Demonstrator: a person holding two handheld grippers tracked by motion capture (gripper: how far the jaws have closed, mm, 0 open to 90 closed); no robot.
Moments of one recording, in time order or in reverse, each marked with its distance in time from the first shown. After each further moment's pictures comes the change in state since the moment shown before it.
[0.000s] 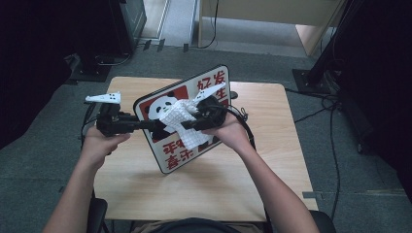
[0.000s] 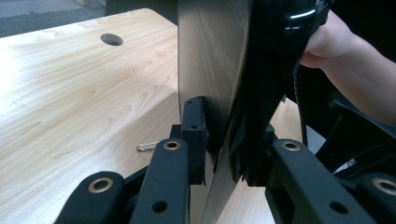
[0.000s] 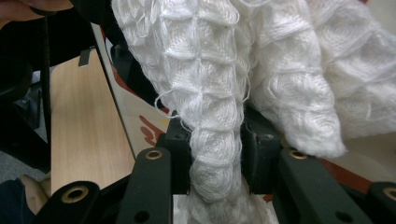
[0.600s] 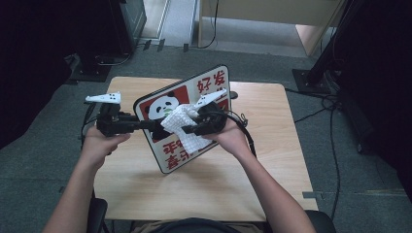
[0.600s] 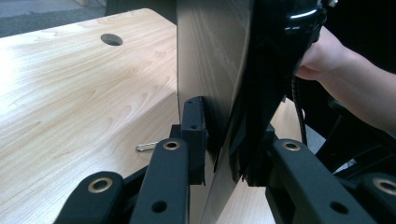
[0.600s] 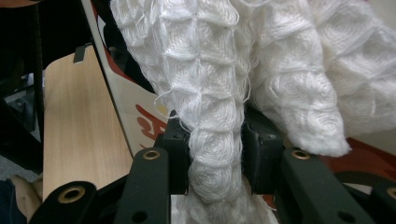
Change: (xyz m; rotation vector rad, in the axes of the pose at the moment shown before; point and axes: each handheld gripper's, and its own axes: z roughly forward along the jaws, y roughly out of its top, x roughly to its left) left arm -0.001 0.000 0.000 -0.001 0.002 0.000; right arm 0.002 -0.016 0.008 -0.011 -0.007 0.011
